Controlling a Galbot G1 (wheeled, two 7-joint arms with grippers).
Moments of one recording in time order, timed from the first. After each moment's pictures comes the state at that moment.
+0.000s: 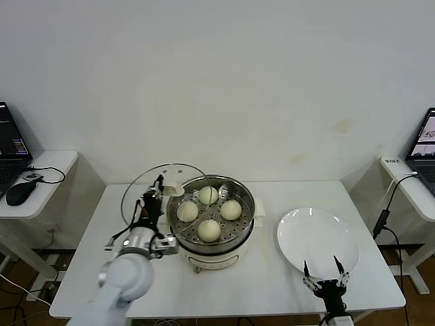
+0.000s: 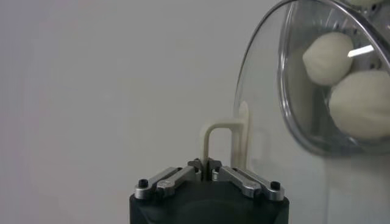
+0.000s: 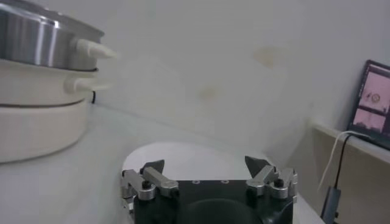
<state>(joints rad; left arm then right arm) 1.04 -1.13 -0.15 -1.98 1.17 0.47 0.19 -1.59 1.55 0.77 1.77 -0.23 0.25 -0.09</state>
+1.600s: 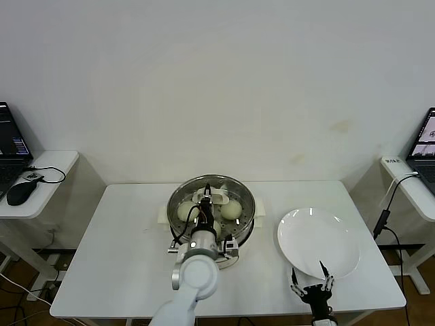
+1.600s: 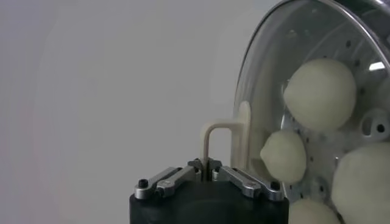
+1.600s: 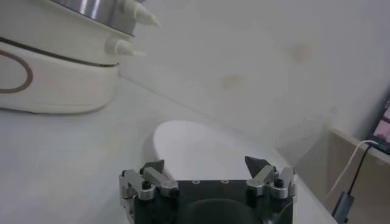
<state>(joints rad) 1.01 -1.52 -0.02 -1.80 1.60 0.48 0.30 -1.58 1.58 0.71 1.71 -0.39 0.26 -0.04</state>
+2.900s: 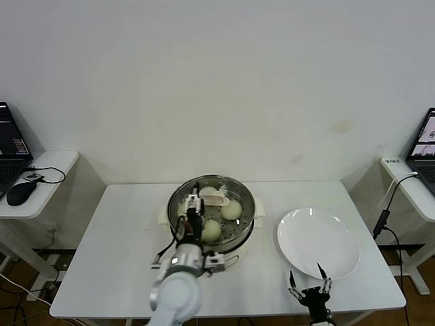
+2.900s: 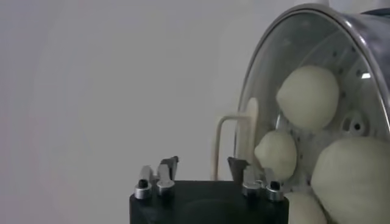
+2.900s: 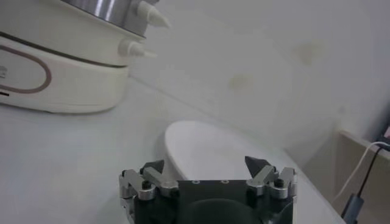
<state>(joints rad) 1.18 -1.44 -0.09 -2.02 1.44 0.43 0.23 -1.60 1.58 0.70 1.72 -0.39 0.26 -0.05</state>
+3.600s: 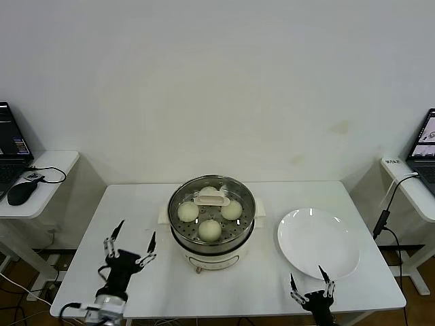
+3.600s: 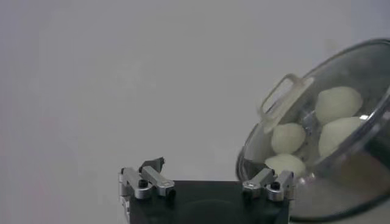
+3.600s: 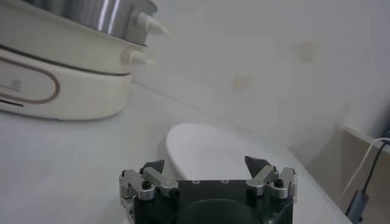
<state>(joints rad) 1.64 -1.22 -0.53 -2.15 0.19 0.06 -0.12 -1.68 1.49 0.68 1.80 -0.21 0.25 -0.09</state>
